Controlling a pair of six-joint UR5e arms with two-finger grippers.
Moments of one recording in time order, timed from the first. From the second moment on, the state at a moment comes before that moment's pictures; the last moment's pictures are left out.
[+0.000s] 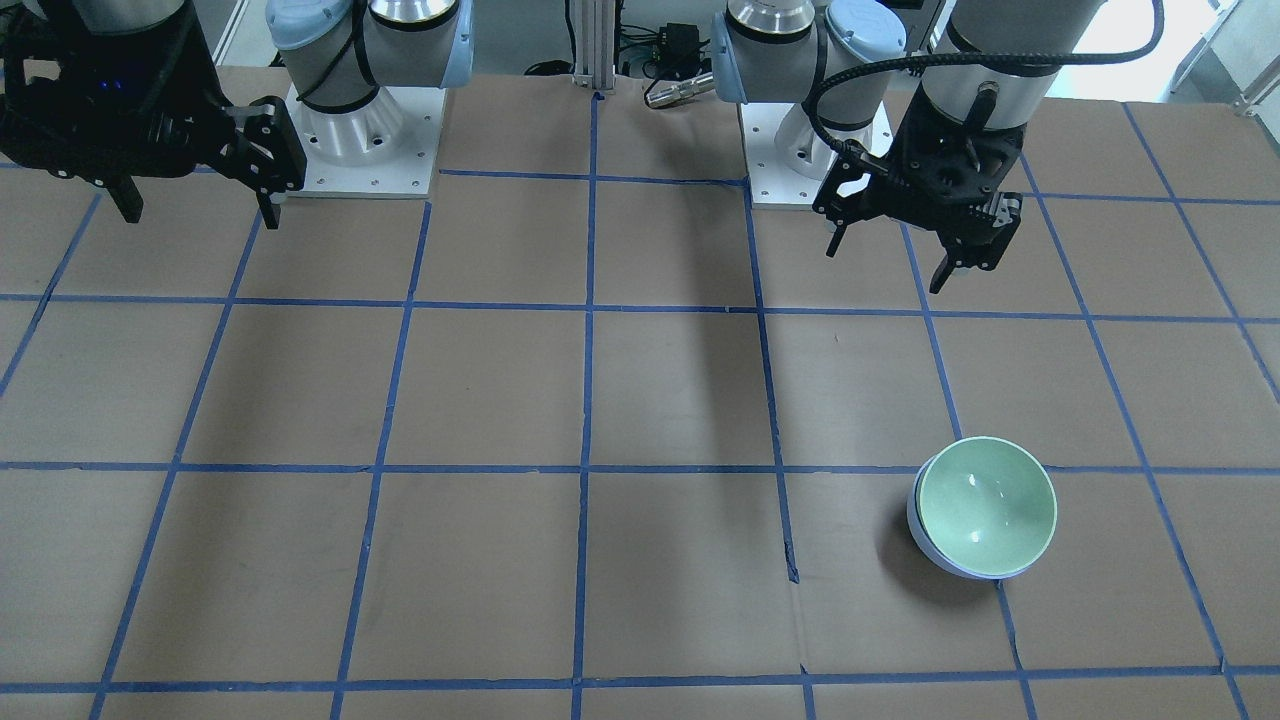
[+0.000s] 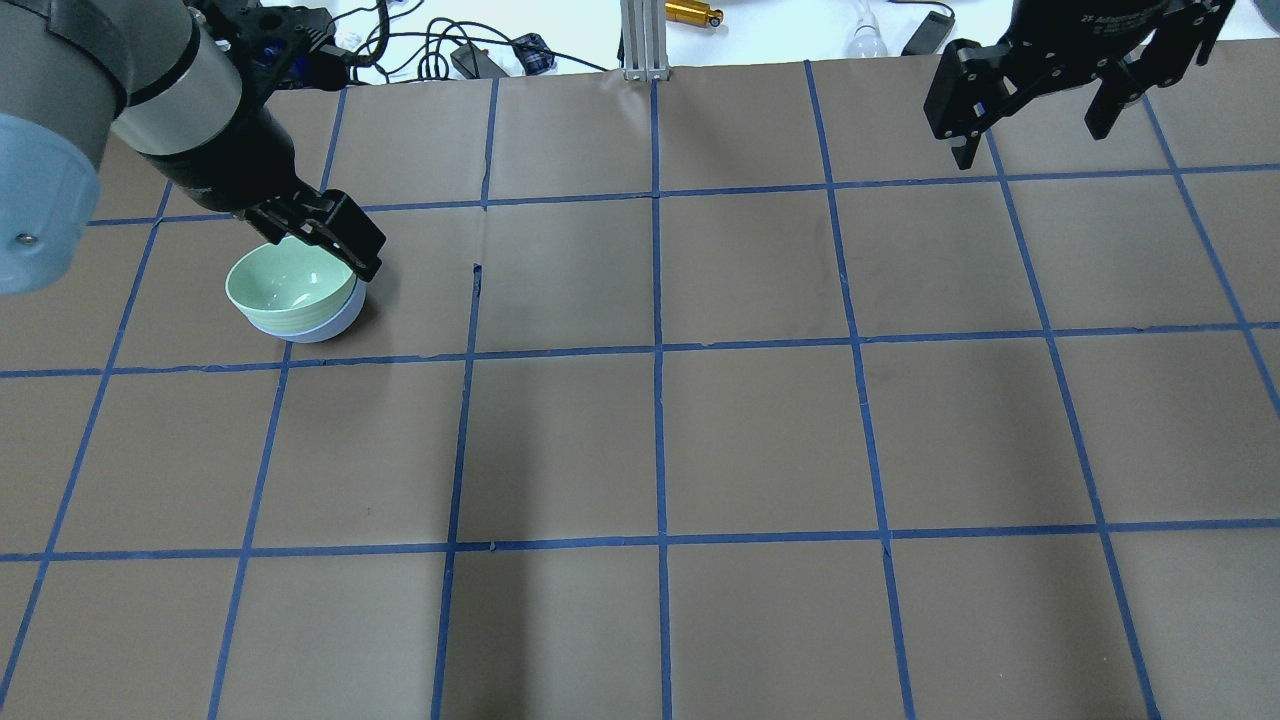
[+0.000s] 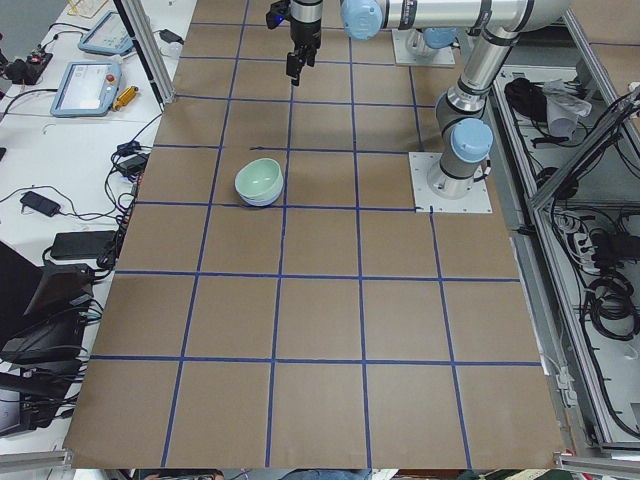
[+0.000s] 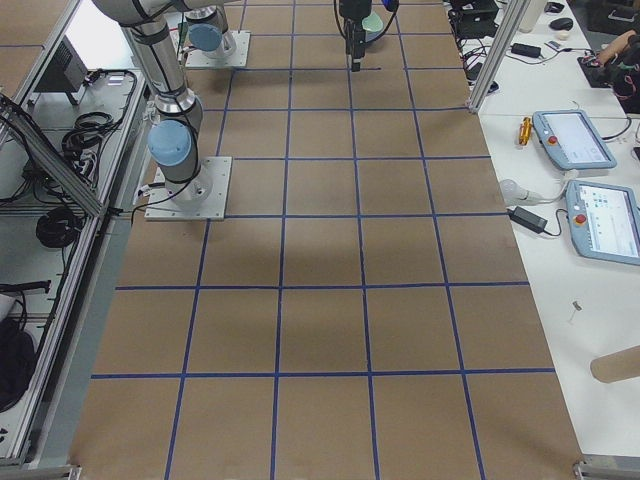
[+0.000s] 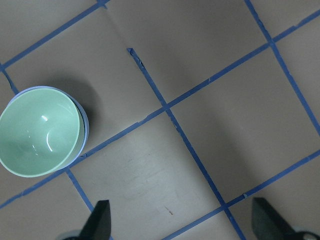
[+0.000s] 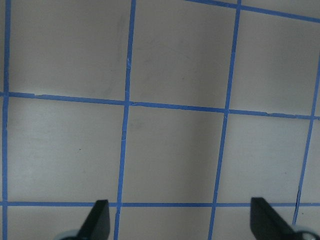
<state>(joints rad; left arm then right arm) -1.54 -1.52 -1.64 -1.49 1.56 0.39 1.59 -1.53 1.37 -1.44 -1.73 -0.09</state>
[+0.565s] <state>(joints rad) -1.60 -1.49 -1.59 -1.61 1.56 0.12 1.59 -1.53 1.37 -1.45 -1.73 -0.09</state>
